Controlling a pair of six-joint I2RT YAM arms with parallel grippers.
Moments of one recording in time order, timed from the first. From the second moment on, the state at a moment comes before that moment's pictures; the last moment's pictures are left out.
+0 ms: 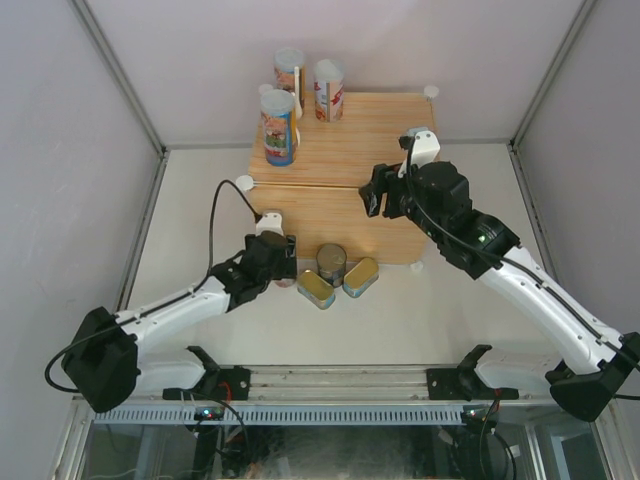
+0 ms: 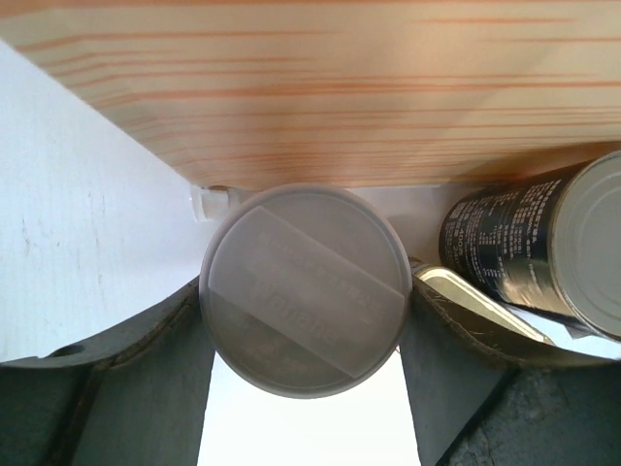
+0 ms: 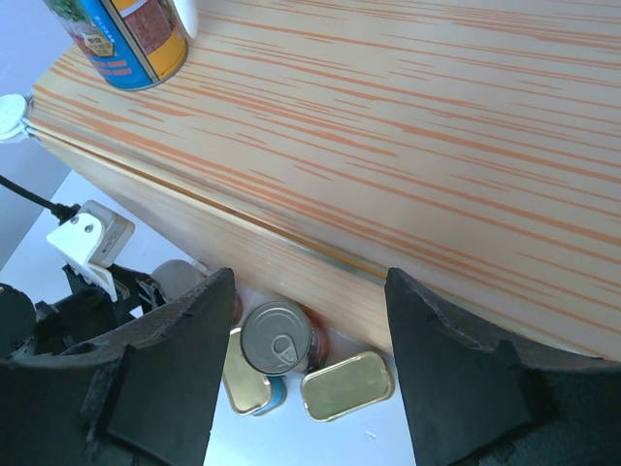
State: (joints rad) left arm -0.73 1.22 0.70 -0.21 -0.44 -0.49; right arm 0.71 1.17 1.33 -0.46 0.23 0.29
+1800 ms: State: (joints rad) left arm -1.03 0.97 1.27 -0.59 -0.55 -0.16; right arm 0.70 1.15 1.44 -0.49 0.29 0.29
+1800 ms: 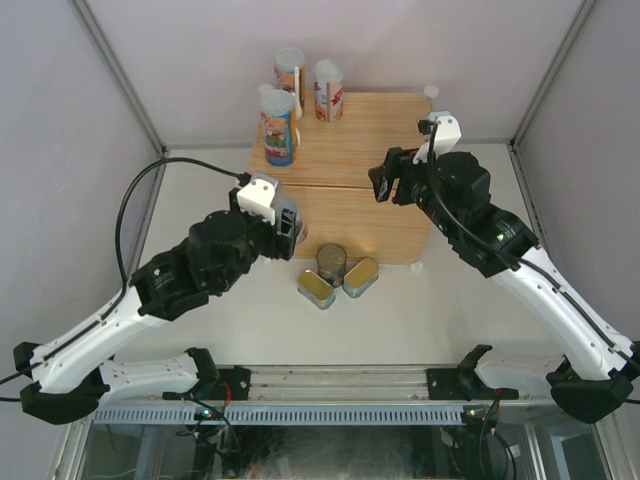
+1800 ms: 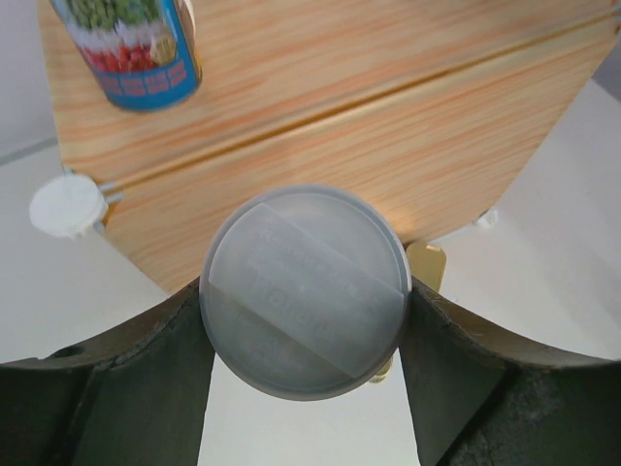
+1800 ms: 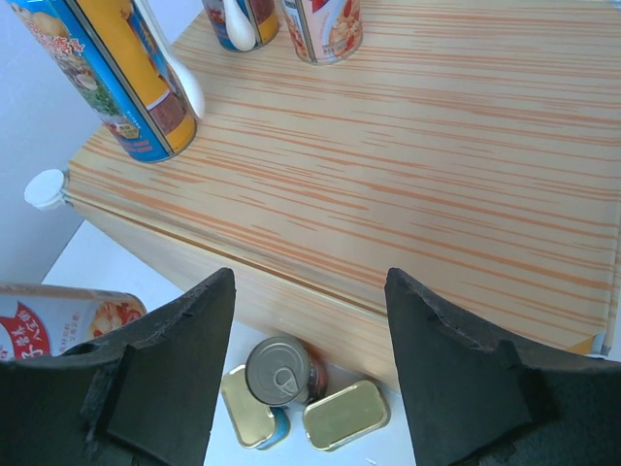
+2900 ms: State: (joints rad) left arm -1.04 1.35 1.63 -0.32 -0.61 0.05; right arm 0.69 1.15 1.47 -0.45 0.27 0.27
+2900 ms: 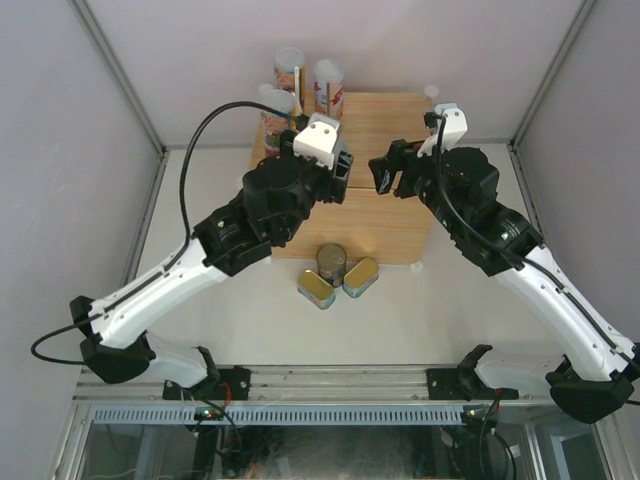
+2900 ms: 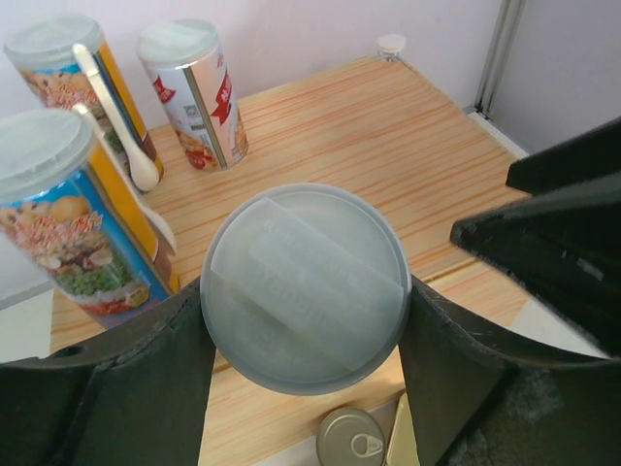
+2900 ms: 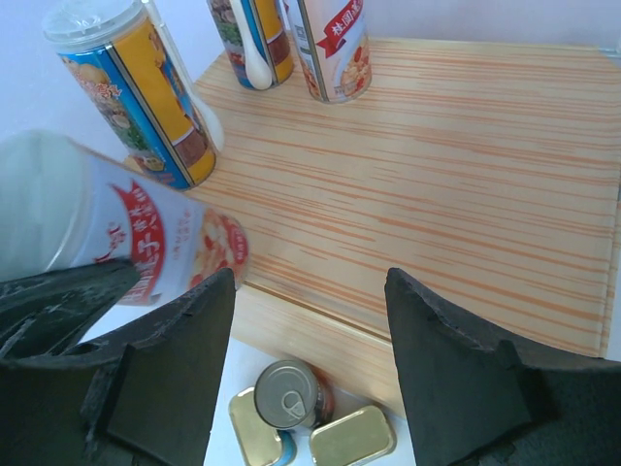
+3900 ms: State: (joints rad) left arm -0.88 1.75 2.31 -0.85 -0.47 -0.17; right arm 0.64 1.21 1.47 -0.39 0.18 0.28
